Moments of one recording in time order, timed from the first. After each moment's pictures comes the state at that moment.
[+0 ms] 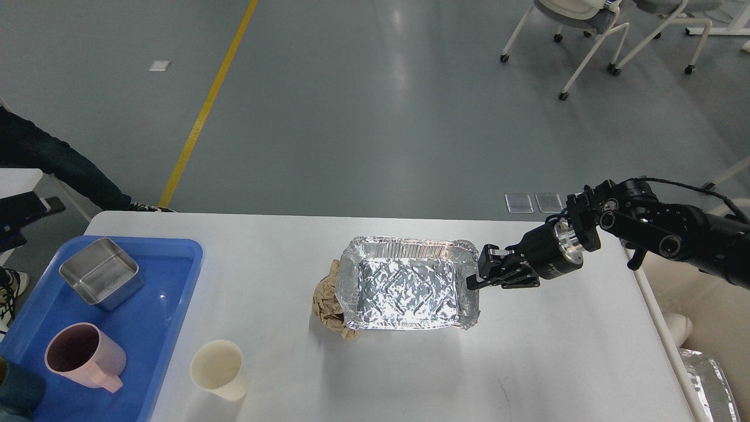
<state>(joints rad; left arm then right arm) -0.51 1.40 -0.48 -1.49 0.79 -0.24 -0.11 1.15 -0.43 -0.19 0.85 -0.76 0.84 0.31</state>
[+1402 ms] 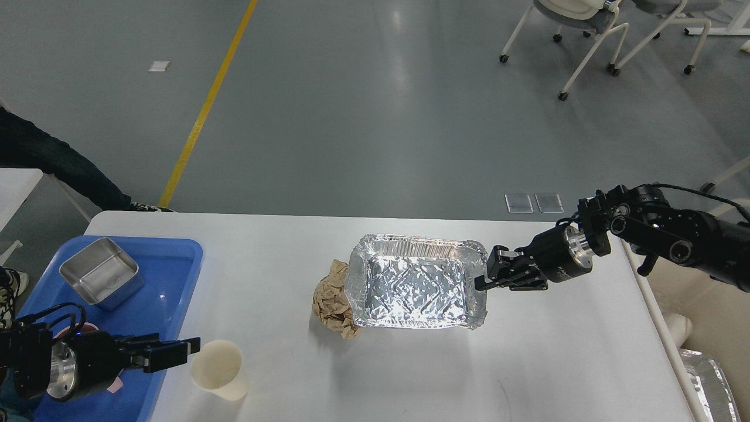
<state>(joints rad) -0.48 1.06 -0.23 -1.59 1.40 -0.12 -0.06 1.12 -0.46 -0.17 0.85 -0.76 0.83 0.32</state>
